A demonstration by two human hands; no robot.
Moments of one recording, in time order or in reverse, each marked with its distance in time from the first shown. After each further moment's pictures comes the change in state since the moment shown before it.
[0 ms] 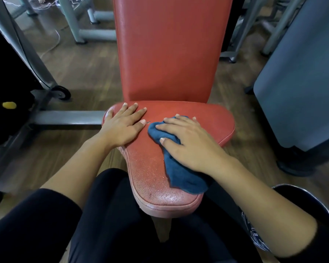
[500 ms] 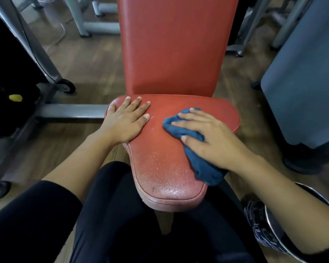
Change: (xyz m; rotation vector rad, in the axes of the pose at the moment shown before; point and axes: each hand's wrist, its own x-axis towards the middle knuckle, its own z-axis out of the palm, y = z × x) left_hand -0.005 0.002 0.003 0.098 0.021 -0.003; right_hand -0.012 0.042 -0.002 0.099 0.078 -0.118
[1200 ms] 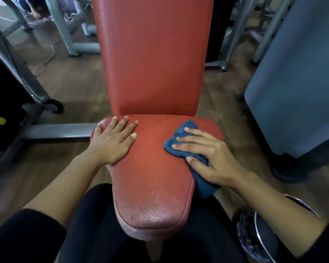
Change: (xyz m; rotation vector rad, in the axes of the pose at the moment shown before) left_hand 0.014 0.009 -0.004 0.034 -0.058 -0.012; right_hand -0.015 0.058 -0.010 0.018 0.170 -0.202
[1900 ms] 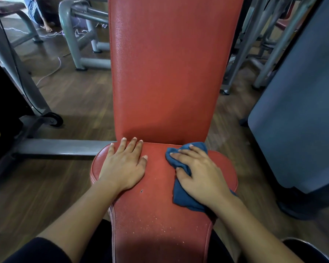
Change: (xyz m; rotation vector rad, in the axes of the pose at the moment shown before) left_hand 0.033 0.012 0.004 -0.033 0.126 -0.028; right_hand 0.072 -0.011 0.028 -0.178 -0.105 0.441
